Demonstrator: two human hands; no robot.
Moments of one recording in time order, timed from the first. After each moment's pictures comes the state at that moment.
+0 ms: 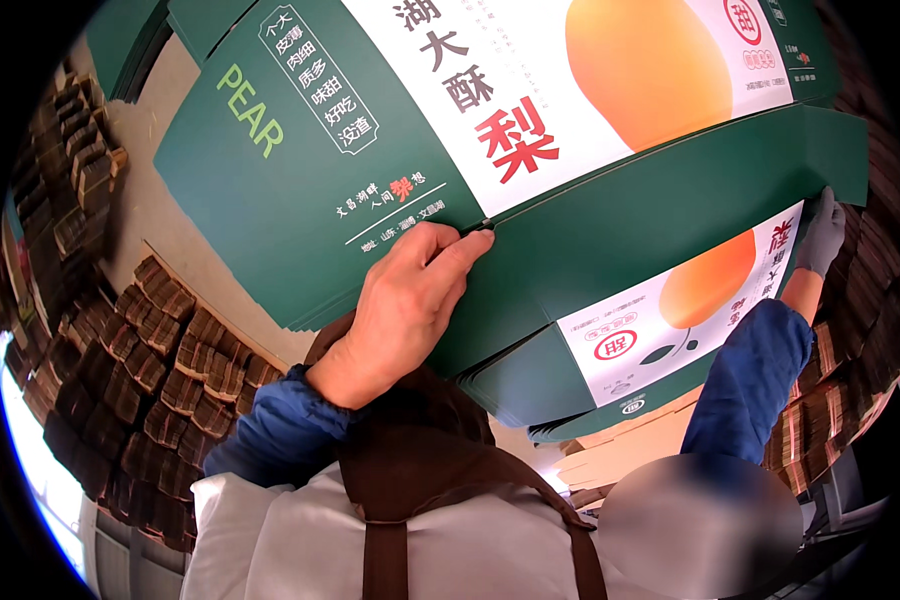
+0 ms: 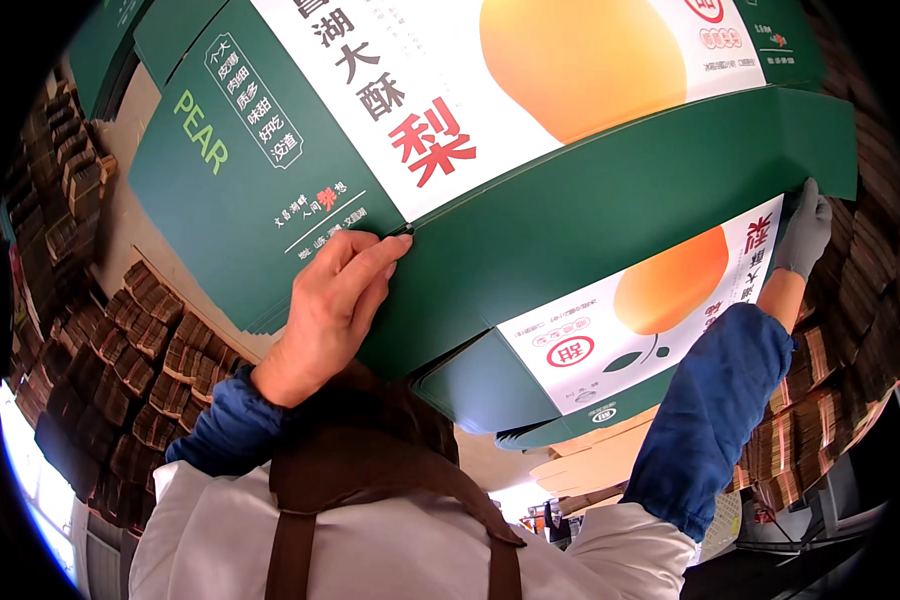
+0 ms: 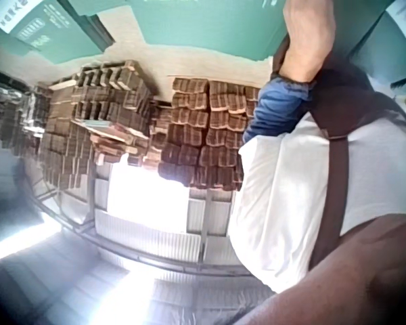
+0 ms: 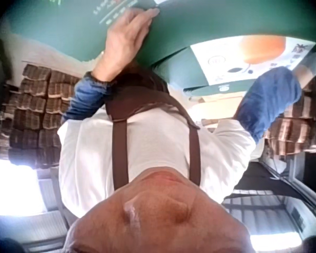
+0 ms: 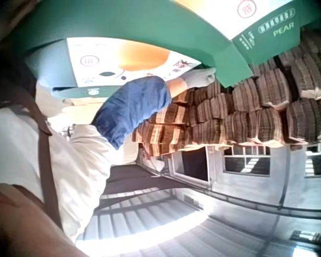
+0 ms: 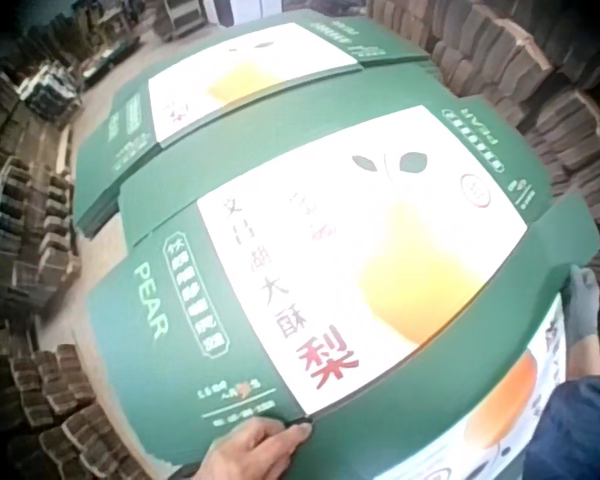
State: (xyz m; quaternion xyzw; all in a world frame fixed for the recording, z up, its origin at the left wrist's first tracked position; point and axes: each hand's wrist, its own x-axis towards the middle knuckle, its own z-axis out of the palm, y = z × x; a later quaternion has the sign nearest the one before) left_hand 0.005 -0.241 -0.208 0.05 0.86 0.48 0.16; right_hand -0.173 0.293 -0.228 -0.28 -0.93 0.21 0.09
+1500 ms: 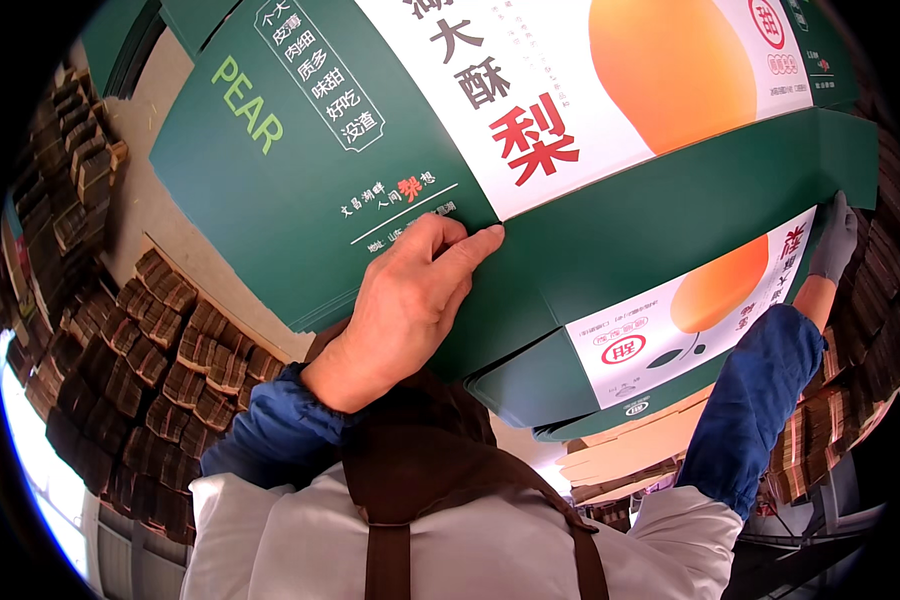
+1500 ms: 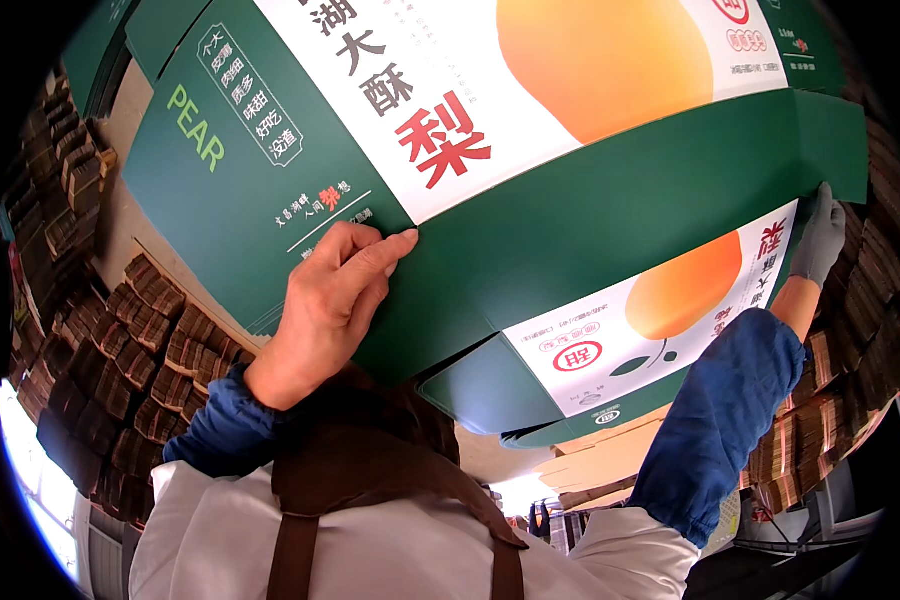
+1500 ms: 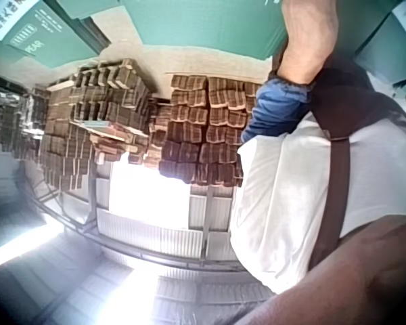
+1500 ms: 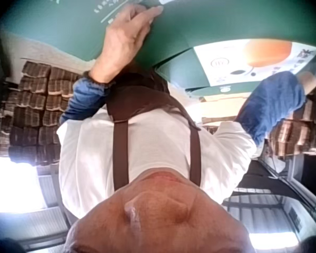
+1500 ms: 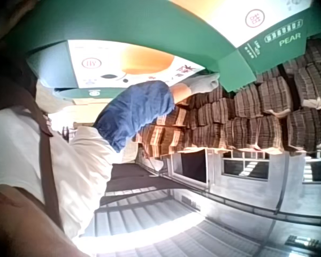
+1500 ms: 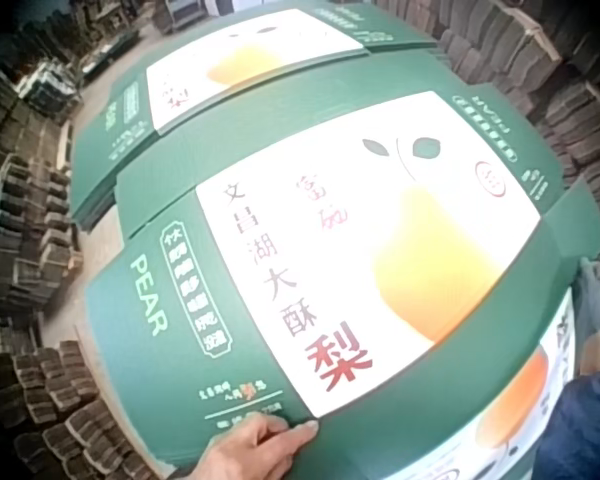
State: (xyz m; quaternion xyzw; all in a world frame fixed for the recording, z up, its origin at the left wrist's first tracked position) left_hand 0.001 -0.246 -0.209 0.04 0.85 0.48 0.19; right_hand -0.178 0.289 -0.228 -0.24 -0.94 0.24 0.10
